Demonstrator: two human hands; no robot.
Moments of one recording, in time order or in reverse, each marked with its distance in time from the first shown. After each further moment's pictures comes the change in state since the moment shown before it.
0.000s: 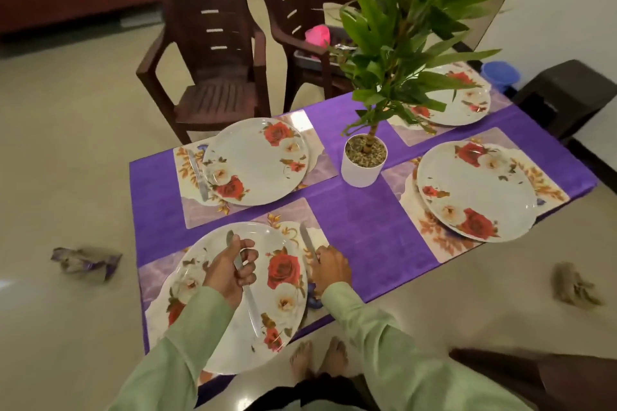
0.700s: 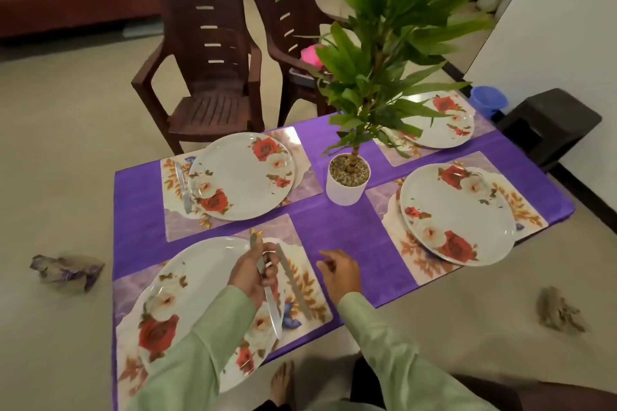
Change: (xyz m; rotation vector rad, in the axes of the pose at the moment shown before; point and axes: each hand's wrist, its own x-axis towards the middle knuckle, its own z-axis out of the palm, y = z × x) left_hand 0.015 -0.019 0.082 -0.077 -0.048 -0.059; right_hand 0.015 0.055 -0.044 0.491 0.189 -0.101
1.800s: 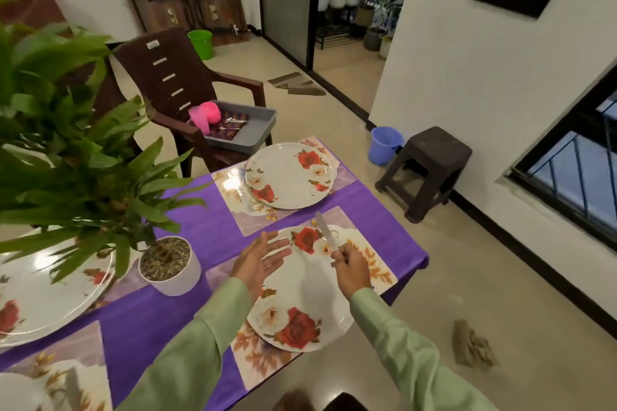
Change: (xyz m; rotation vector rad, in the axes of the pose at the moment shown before) left_hand 0.108 -0.085 0.414 0.274 -0.294 0.159; right_hand 0.173 0.153 -0.379 0.193 0.223 0.214
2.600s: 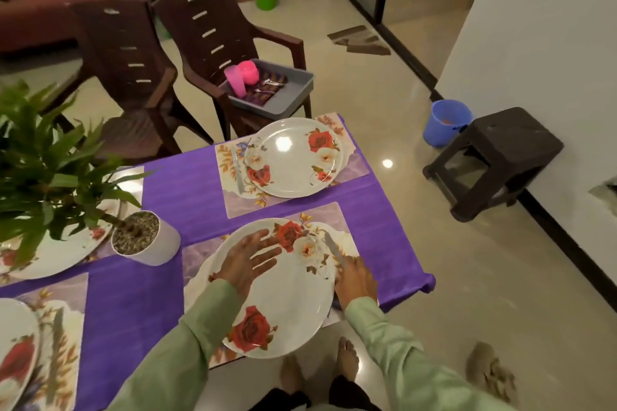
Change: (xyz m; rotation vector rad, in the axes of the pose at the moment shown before) left_hand 0.042 -0.036 0.087 -0.001 0.382 -0.011; right_hand 0.121 0.110 -0.037 -0.767 -0.323 -0.176
